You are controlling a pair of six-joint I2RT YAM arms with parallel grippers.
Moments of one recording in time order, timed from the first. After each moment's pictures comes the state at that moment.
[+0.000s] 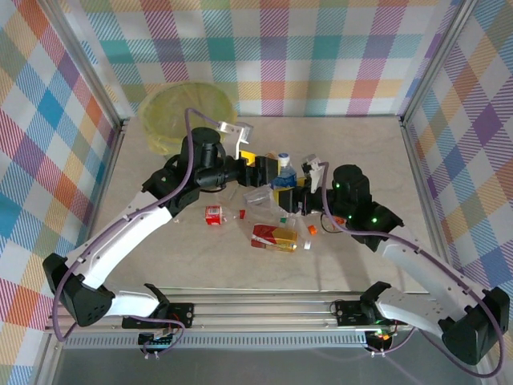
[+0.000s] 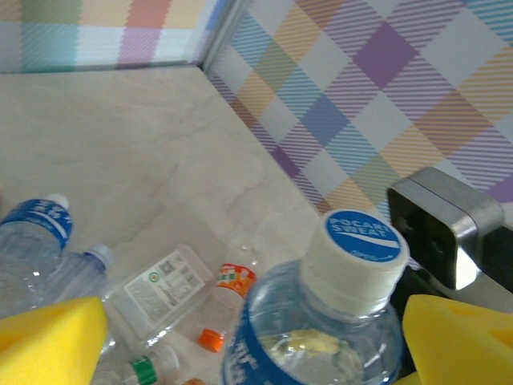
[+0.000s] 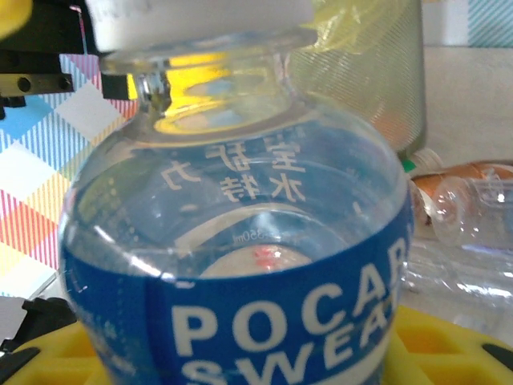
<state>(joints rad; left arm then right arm) -0.69 1.32 1.39 -0.41 0.31 -0.45 0.64 1.02 0.89 -0.18 -0.40 0.33</state>
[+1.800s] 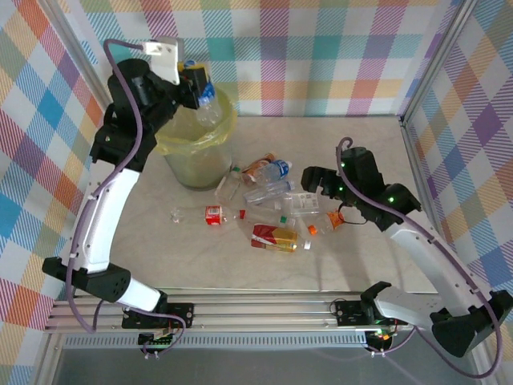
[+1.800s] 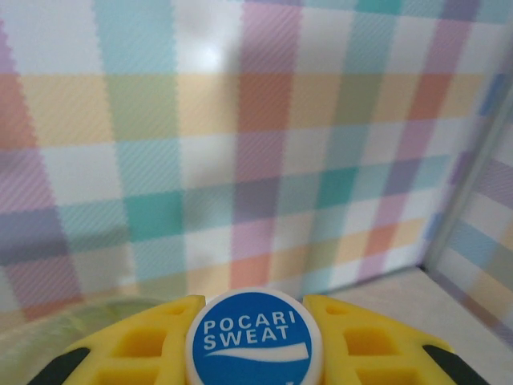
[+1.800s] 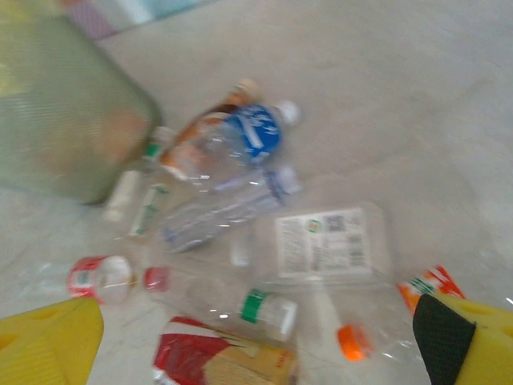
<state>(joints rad) -0.35 1.50 2.01 -0.55 -0.01 -0.05 0.52 1.09 1.18 -0.83 0.11 0.60</state>
